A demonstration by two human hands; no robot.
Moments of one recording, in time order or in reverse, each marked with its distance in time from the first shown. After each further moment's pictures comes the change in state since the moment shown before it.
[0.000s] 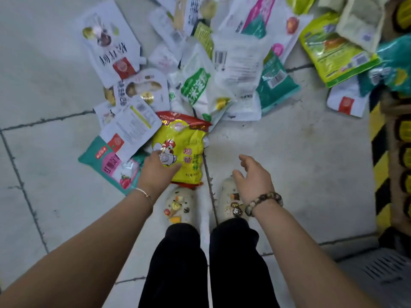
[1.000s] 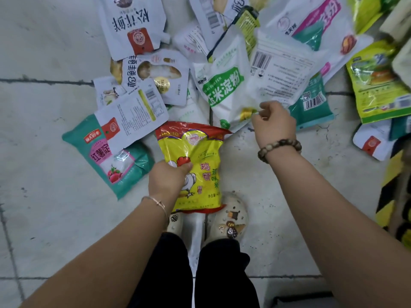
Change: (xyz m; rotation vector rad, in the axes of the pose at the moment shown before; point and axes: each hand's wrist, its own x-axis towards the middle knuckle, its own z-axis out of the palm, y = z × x) left_hand 0.024 0.007 0.041 -0.455 0.164 -0.364; right_hand 0.135 -0.077 -0.025 -0.048 0.232 -0.106
